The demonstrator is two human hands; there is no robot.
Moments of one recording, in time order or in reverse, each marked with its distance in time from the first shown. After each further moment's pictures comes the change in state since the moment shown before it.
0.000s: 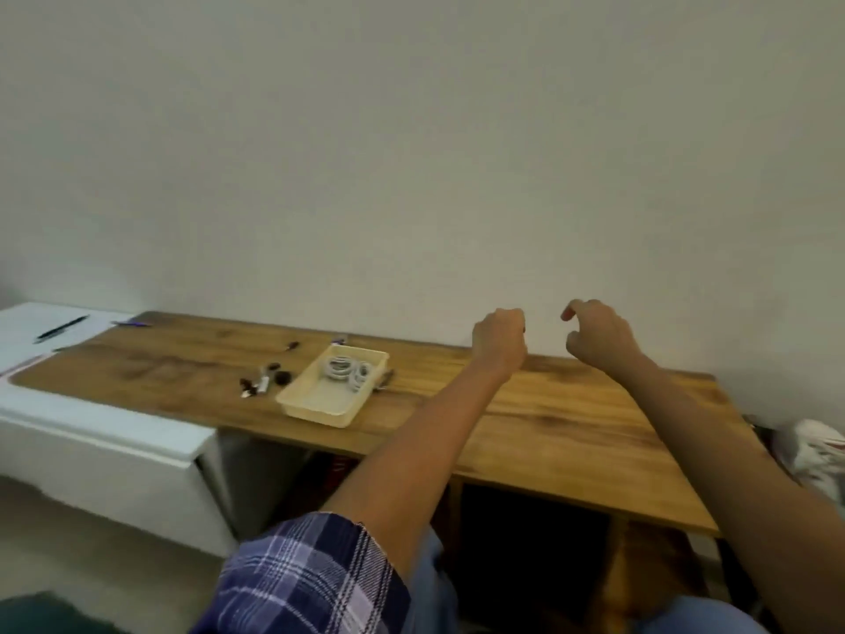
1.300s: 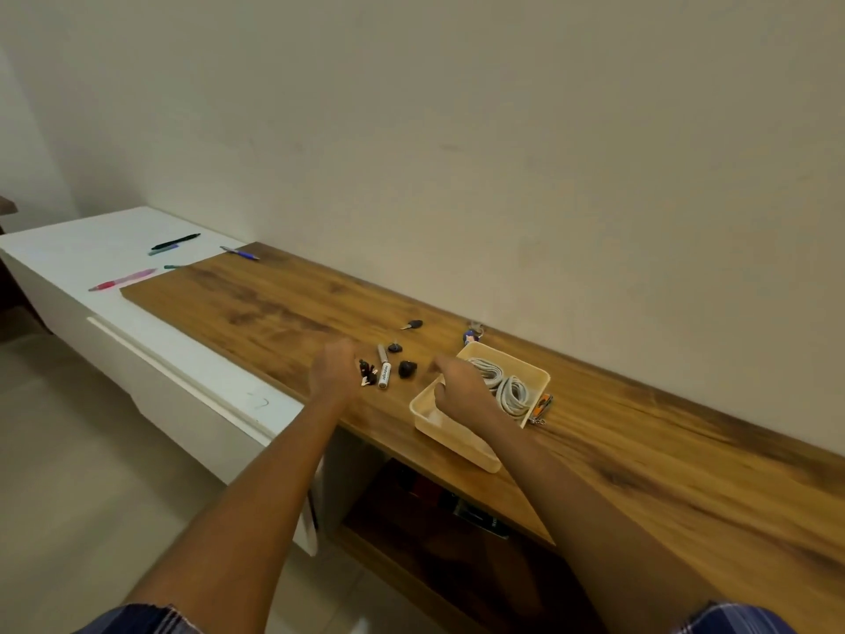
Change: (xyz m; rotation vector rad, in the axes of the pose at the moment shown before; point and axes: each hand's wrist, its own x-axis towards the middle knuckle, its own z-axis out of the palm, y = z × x) left_hand -0.083 -0.445 -0.080 0.177 0.125 -0.791; right_hand 0.060 -0.340 0.284 0.219 -0.374 -0.485
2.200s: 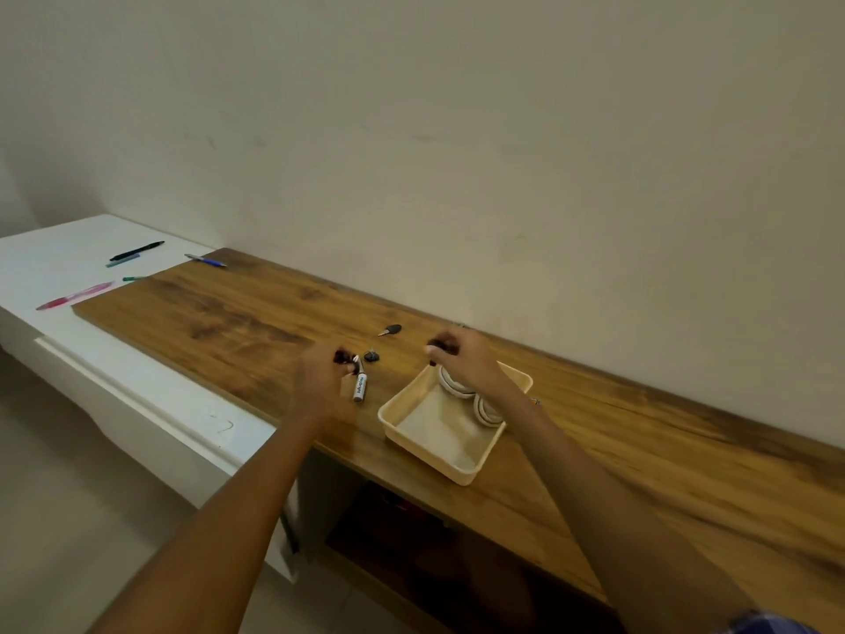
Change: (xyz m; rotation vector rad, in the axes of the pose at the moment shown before) left_hand 0.021 0.007 0.025 -0.339 0.062 0.163; right_hand 0.032 0.036 -0.030 0.537 0.141 0.060
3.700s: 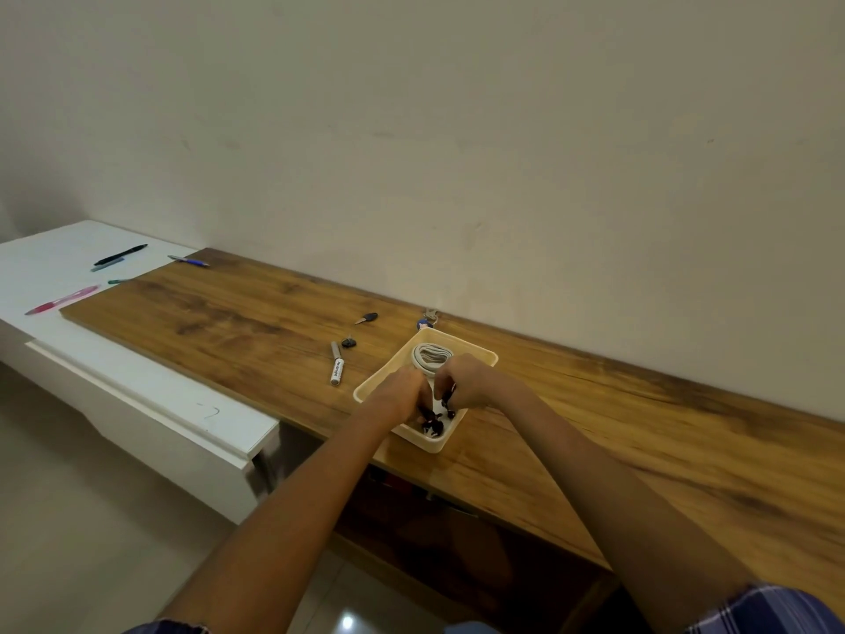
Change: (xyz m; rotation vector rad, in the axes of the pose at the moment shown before) left_hand -0.054 0.112 0.048 0.370 -0.812 0.118; right_hand -0.052 0.012 -0.045 -0.614 -0.522 0.041
